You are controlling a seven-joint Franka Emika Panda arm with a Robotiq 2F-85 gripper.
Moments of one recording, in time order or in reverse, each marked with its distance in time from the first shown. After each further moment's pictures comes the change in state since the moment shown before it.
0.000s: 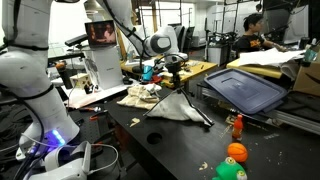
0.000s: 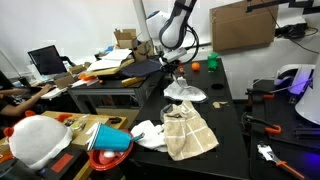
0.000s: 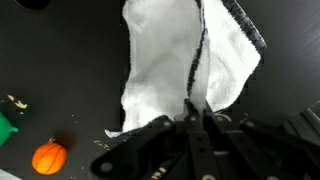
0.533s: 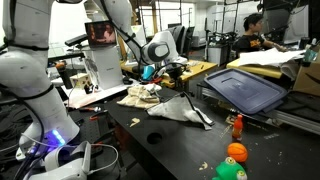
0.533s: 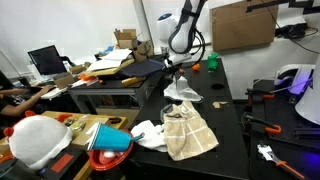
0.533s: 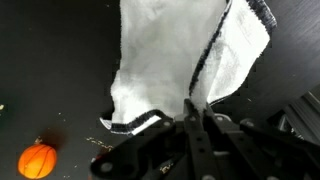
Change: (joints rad) arm 0.005 0.012 -0.063 -0.092 0.000 0.245 0.000
